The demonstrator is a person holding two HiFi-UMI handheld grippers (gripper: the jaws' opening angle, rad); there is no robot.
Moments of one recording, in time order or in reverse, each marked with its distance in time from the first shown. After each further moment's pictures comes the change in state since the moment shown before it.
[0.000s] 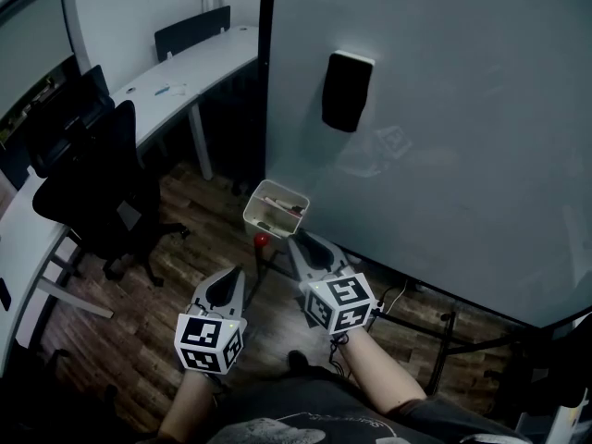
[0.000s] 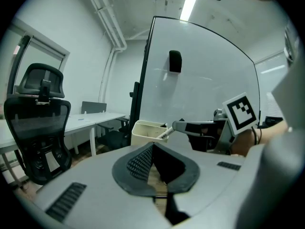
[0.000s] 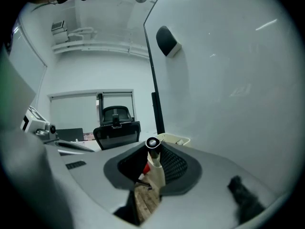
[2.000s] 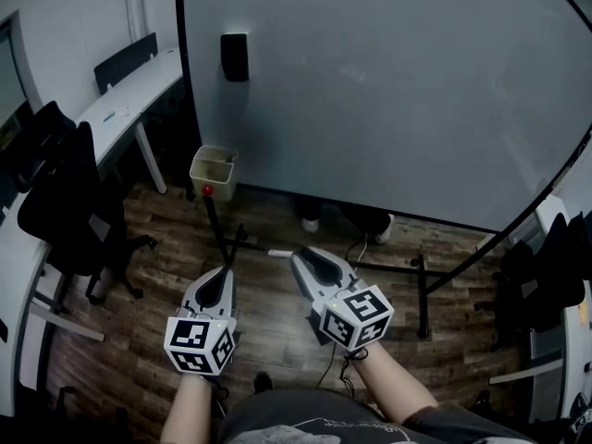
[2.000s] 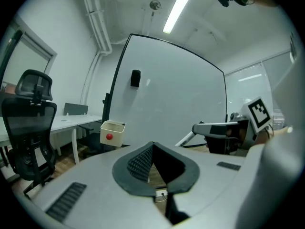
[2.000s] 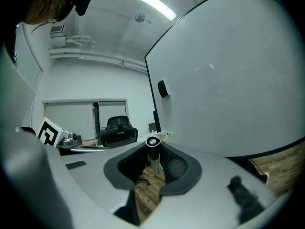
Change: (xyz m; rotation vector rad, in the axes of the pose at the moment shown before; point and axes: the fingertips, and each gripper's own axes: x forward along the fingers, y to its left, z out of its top) left arm -0.139 -0.136 -0.027 0.040 -0.046 -0.215; right arm -0.266 0.073 -0.016 0.071 -0.082 -0.168
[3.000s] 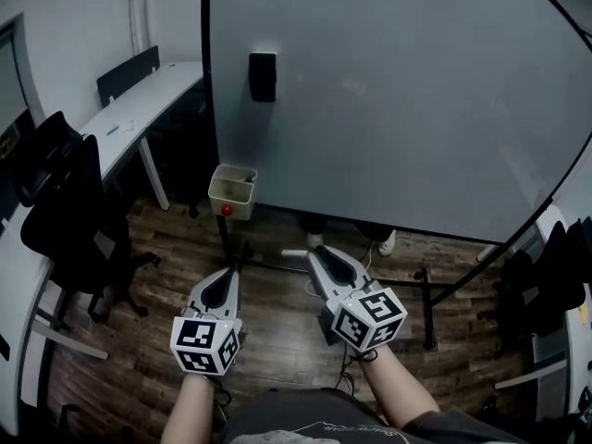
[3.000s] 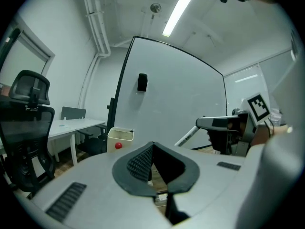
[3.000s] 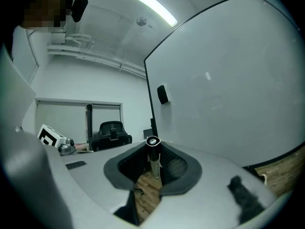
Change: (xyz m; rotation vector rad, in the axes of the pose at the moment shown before) left arm 0.008 0.060 0.021 0.028 -0.035 -0.029; right arm 0.042 0.011 0.030 -0.014 -0.075 -0.073
